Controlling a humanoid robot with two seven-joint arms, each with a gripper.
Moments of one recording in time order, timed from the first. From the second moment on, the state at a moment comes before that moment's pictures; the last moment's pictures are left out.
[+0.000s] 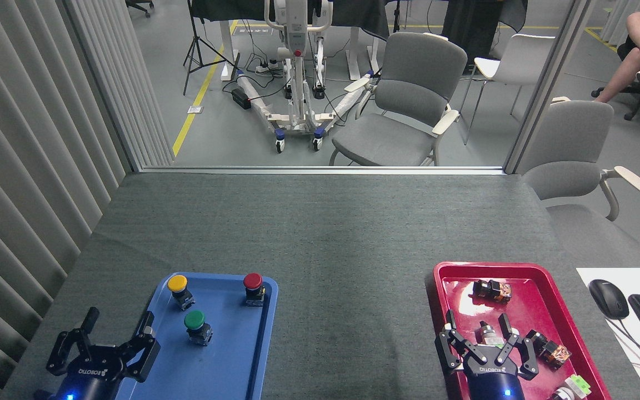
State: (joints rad) left arm 0.10 0.21 0.14 -1.55 -1.34 -0.21 0.22; right arm 0.08 0.11 -0.15 -1.50 1.54 -0.10 -0.16
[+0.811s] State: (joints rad) left arm 0.12 0.26 0.09 -1.55 -1.33 -0.22 0.20; right arm 0.10 0.13 -0.11 -1.52 1.62 -0.09 -0.16
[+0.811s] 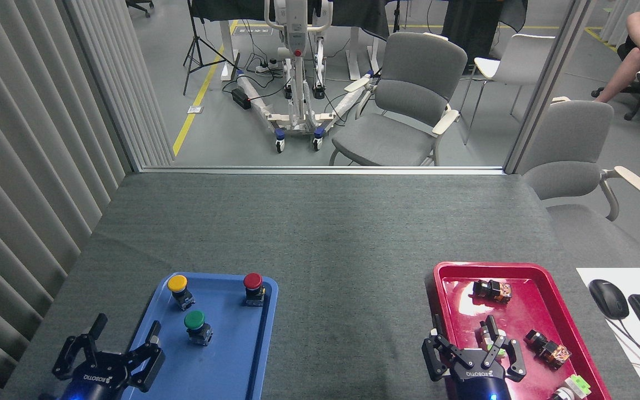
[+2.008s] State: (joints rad) left arm -0.22 0.34 -0.42 -1.02 -1.04 -0.09 0.22; right arm 0.11 0.12 -0.11 -1.52 1.62 -0.09 -0.16
